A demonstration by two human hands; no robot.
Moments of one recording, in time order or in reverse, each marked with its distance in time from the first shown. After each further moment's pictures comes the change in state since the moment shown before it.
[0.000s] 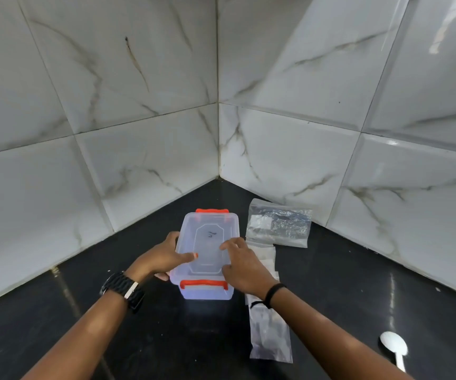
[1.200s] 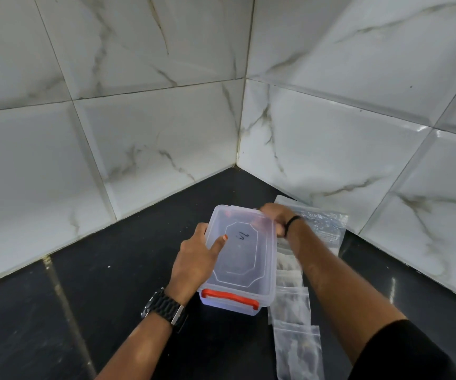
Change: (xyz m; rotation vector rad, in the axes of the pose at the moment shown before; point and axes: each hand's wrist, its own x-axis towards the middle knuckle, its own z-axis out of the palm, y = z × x) left_hand 0.055 -0.022 0.039 -0.082 0.464 -0.025; right_hand 0.151 0.047 -0.047 0.806 -0.162 0.610
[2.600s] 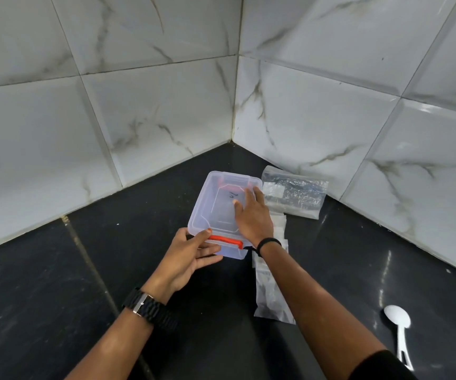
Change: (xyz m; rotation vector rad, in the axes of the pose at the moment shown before) left_hand -0.099 0.006 -0.007 -0.968 -0.166 -0.404; right_hand -0.090 0.080 0.063 -0.667 0.457 -0.517
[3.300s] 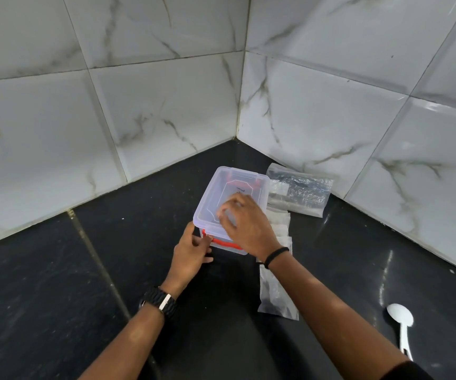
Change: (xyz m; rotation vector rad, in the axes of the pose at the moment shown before) left_hand 0.030 -0.042 -0.021 0.433 0.115 0.338; right_hand -0.026 -0.008 -0.001 -0.206 0.068 -0.589
